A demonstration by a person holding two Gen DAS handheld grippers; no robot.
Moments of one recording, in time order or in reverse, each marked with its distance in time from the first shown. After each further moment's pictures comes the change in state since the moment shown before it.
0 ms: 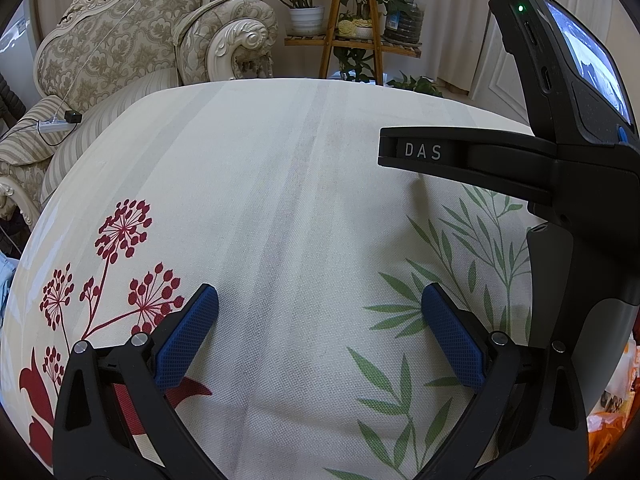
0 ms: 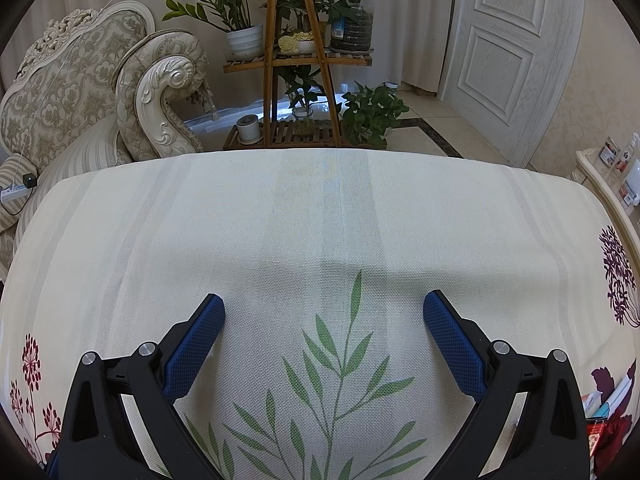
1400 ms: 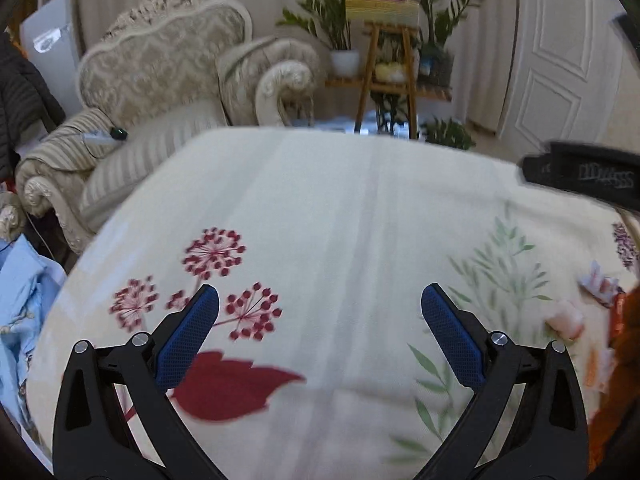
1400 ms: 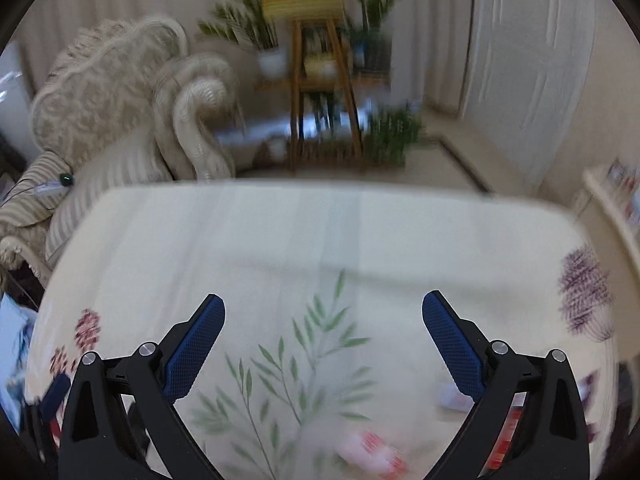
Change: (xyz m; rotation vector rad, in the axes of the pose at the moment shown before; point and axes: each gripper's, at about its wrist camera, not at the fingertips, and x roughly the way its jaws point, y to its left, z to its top) left arm -0.063 0.036 -0.010 -0.061 -0.165 0.113; right arm -0.103 -0.023 0.000 -0.068 -0.104 0.097
